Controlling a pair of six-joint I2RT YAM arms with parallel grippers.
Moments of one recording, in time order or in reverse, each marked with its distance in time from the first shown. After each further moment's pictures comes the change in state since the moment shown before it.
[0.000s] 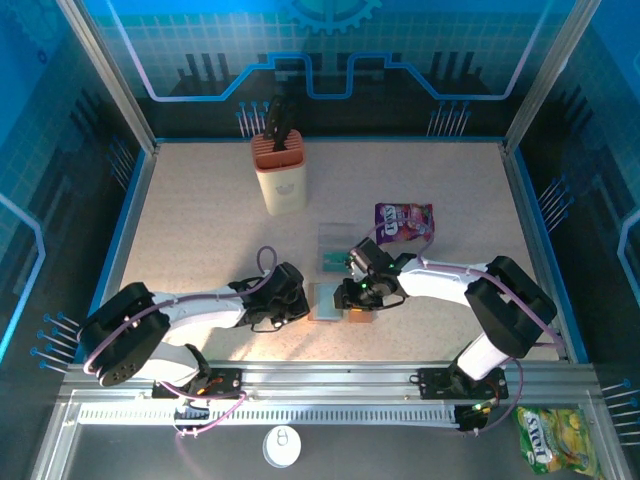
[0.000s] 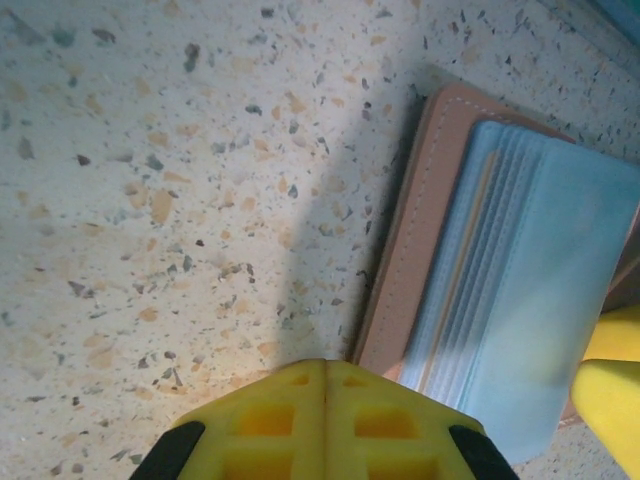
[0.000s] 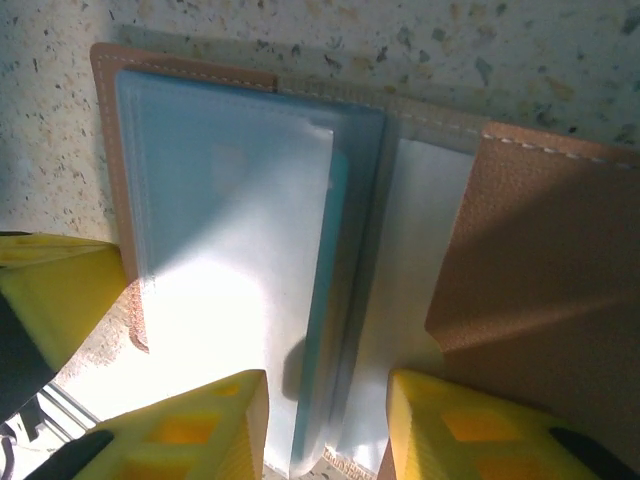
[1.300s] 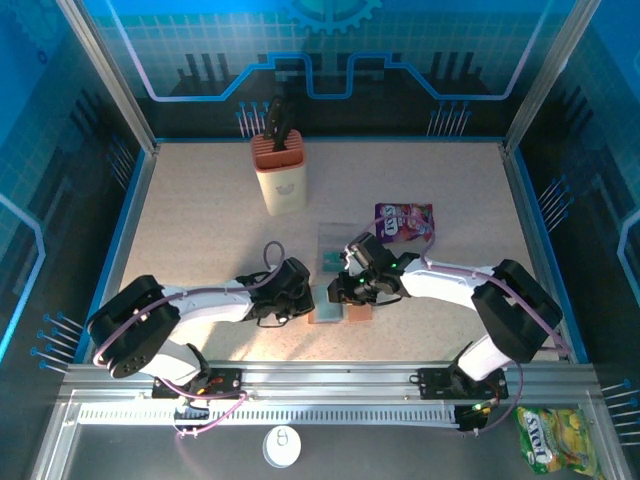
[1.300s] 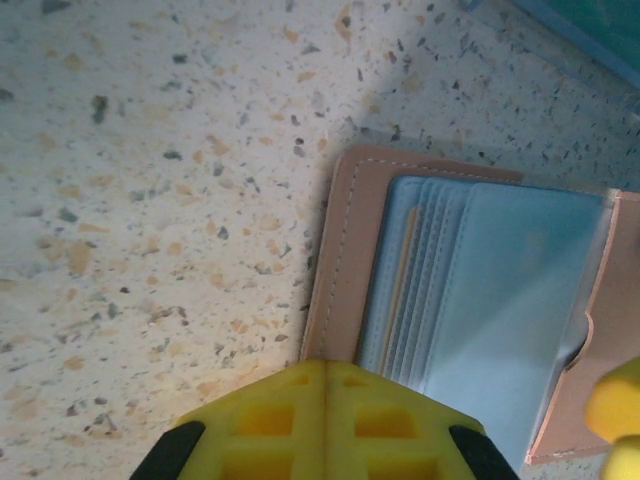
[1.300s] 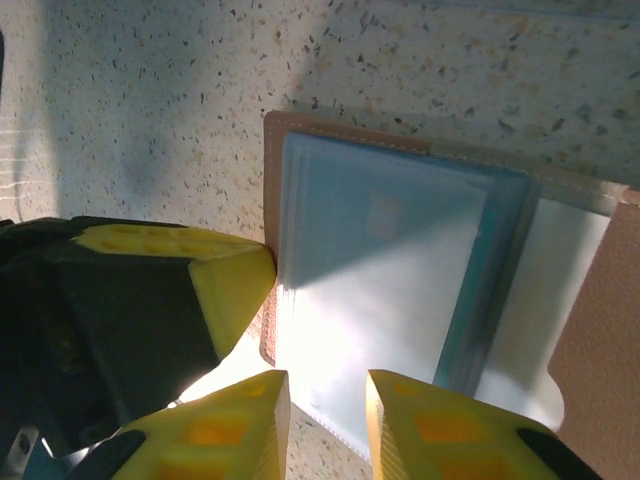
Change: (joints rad) left arm 0.000 0.068 0.067 -0.023 -0.011 0.027; right arm 0.000 -0.022 -0.002 0.121 -0.089 0.031
